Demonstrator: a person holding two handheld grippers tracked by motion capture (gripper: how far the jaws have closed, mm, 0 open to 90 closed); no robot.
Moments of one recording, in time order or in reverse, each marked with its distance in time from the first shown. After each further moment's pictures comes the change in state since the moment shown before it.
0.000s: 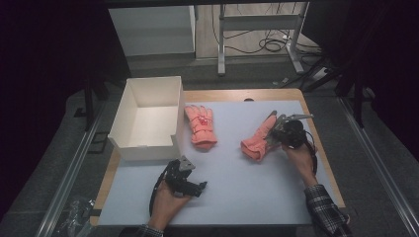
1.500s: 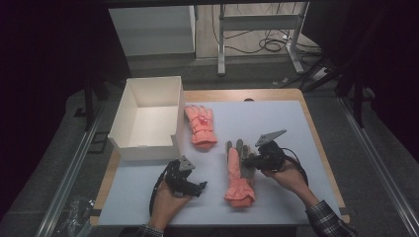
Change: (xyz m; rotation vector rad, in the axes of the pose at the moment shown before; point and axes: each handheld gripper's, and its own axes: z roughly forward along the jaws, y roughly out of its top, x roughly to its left) left arm 0.000 0.000 0.000 0.001 0.000 0.000; right arm 0.100 -0.017 -0.018 0.148 0.468 -0.286
